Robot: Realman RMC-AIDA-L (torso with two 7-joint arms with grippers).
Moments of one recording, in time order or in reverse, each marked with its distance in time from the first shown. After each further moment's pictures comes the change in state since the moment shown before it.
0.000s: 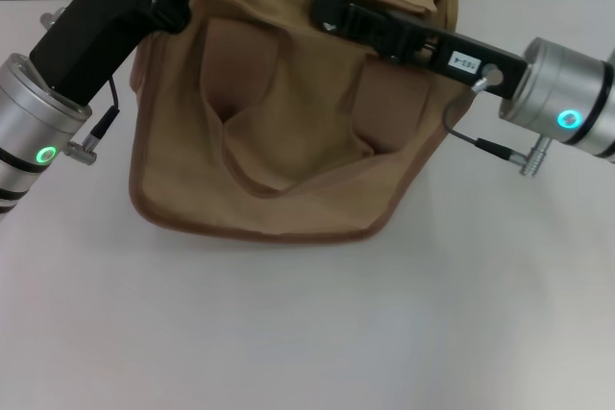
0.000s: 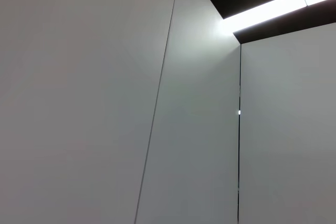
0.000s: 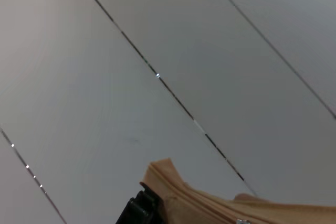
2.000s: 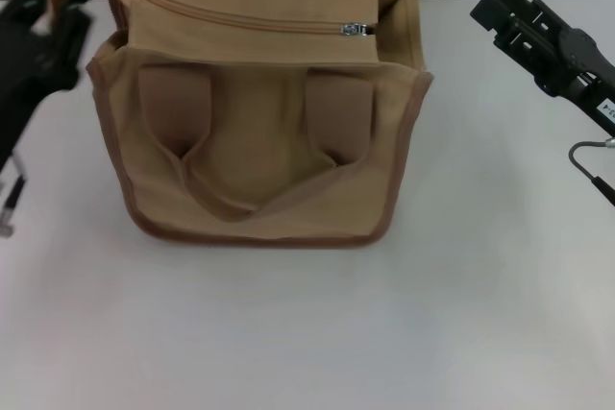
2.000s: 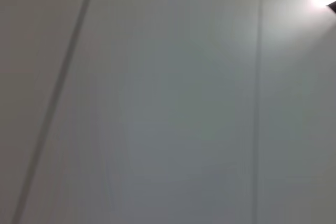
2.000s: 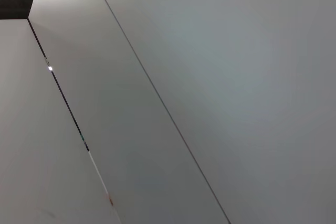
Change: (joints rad) left arm 0.200 0.004 -0.152 -0.027 -0.002 -0.060 0.120; right arm -0.210 0.002 0.293 0.096 0.001 -0.159 -0.397
